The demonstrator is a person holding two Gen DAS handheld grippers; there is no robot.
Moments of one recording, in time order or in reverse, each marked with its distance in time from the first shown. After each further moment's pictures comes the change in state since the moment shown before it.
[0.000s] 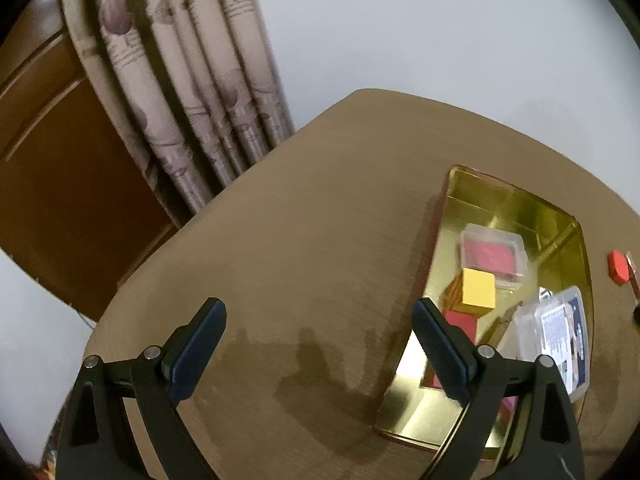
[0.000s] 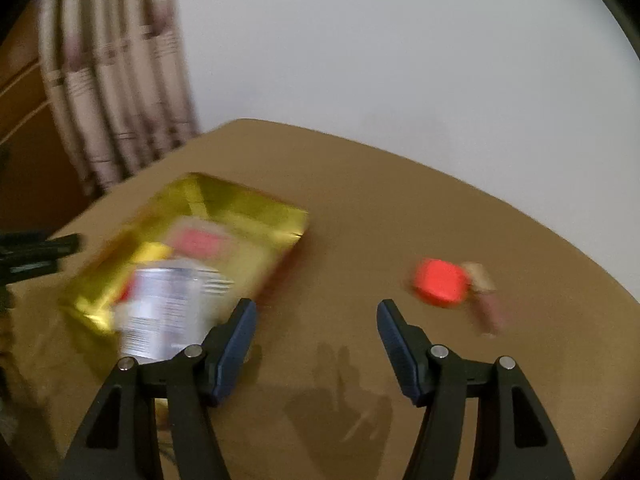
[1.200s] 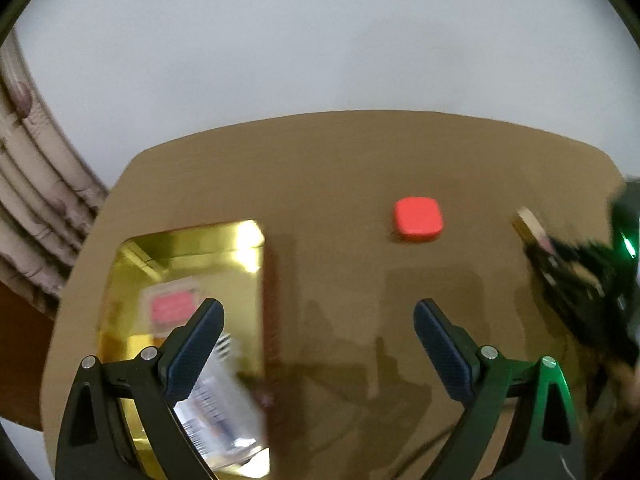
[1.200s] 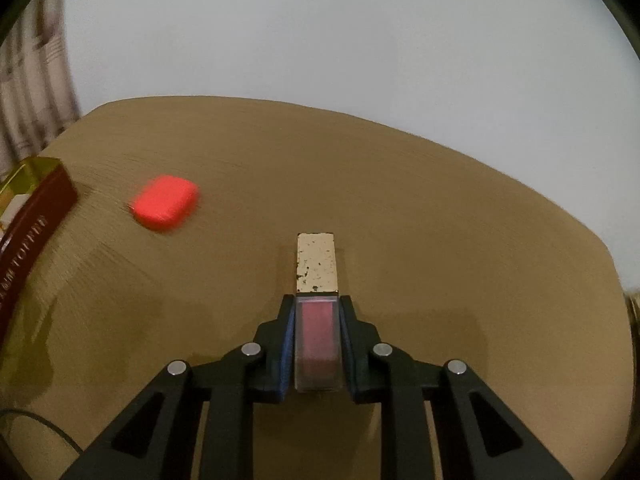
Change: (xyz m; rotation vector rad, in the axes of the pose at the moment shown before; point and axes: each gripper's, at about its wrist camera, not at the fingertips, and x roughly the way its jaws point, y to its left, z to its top) left arm -0.050 -0.256 -0.006 0.437 -0.017 -0.337; right arm 0.027 -0.196 -0.095 0.163 0.081 -0.247
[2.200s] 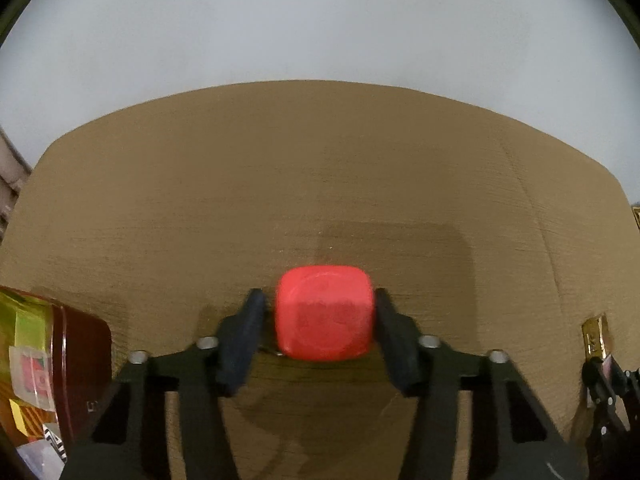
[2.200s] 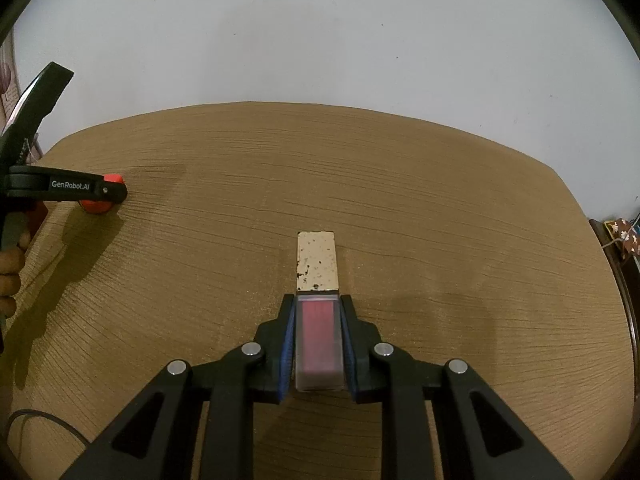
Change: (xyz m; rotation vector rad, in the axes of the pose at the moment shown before) left arm 0.118 -0.043 0.052 -0.045 0.083 -0.136; right arm -0.025 -0.040 -0.038 0.155 0.004 -0.065
